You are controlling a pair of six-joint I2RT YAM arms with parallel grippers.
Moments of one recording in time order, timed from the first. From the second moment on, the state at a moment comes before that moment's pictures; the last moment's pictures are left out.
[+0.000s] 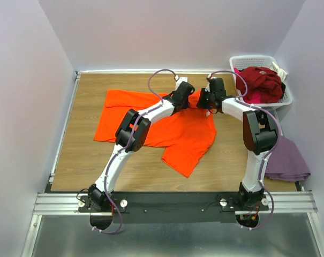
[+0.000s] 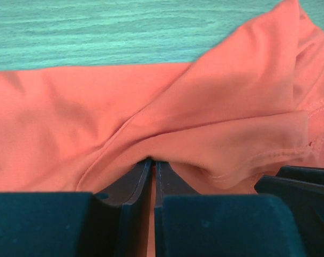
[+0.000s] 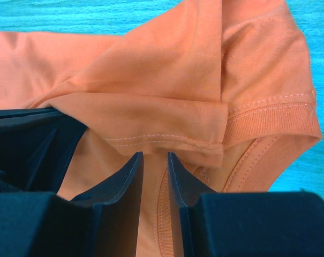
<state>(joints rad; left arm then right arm) -0.67 2.47 2.02 -0.24 -0.26 -0.52 0.26 2.02 1.35 -0.08 -0.09 0.30</state>
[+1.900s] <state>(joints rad) -0.71 2.20 1.62 -0.23 -0.22 -0.48 0.26 1.91 1.28 -0.12 0.09 0.35</state>
